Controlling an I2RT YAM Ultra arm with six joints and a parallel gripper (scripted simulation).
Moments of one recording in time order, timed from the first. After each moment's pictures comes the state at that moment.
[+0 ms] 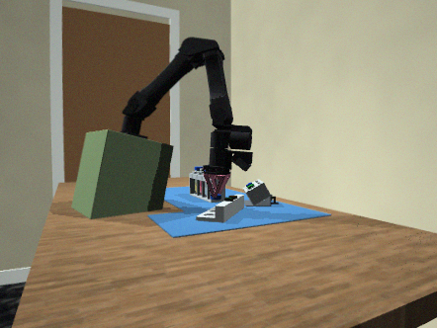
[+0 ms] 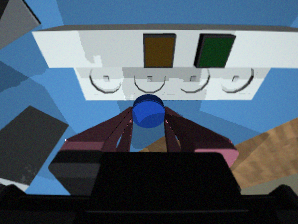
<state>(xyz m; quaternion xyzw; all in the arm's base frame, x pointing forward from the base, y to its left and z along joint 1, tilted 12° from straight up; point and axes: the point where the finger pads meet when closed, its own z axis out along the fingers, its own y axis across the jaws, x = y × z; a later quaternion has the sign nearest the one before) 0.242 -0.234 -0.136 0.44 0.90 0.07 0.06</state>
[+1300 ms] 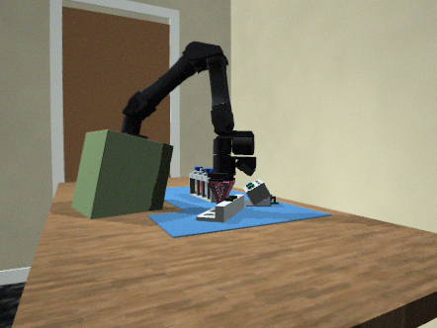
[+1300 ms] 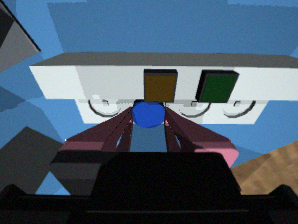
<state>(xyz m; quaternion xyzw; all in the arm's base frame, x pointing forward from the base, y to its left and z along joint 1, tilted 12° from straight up) 0.258 -0.249 -0.155 0.43 0.89 0.06 0.09</state>
